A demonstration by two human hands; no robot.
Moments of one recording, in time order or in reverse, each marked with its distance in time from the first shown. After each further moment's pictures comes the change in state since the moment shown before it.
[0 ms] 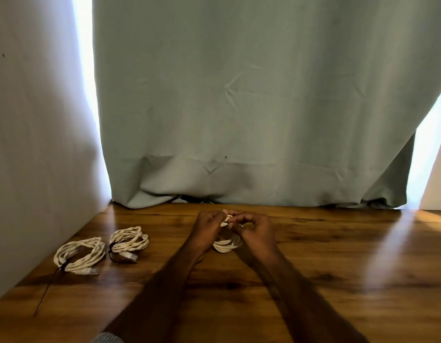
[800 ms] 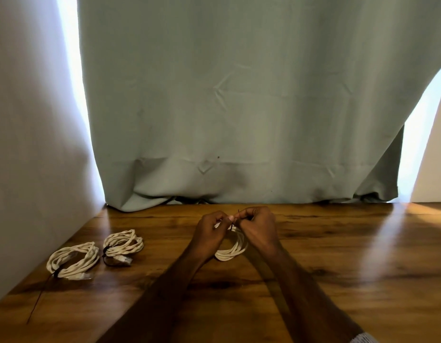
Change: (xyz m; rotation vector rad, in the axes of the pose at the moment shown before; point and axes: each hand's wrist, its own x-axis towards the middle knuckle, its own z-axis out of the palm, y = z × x) left_hand -0.012 -0.006 0.012 0.275 -0.048 0.234; right_hand 0.009 -0.017 -0.020 -0.319 0.109 0.033
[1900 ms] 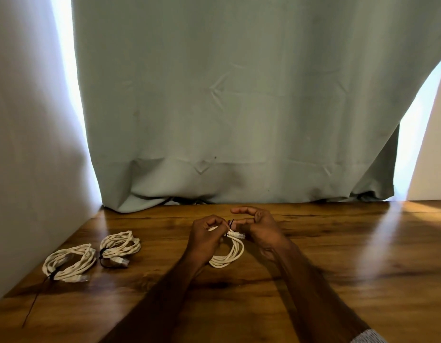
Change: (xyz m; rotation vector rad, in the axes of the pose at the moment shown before) left_hand -0.011 0.008 0.006 -0.221 0.121 -0.129; right_hand 0.008 0.017 -0.012 0.545 -0.362 0.246
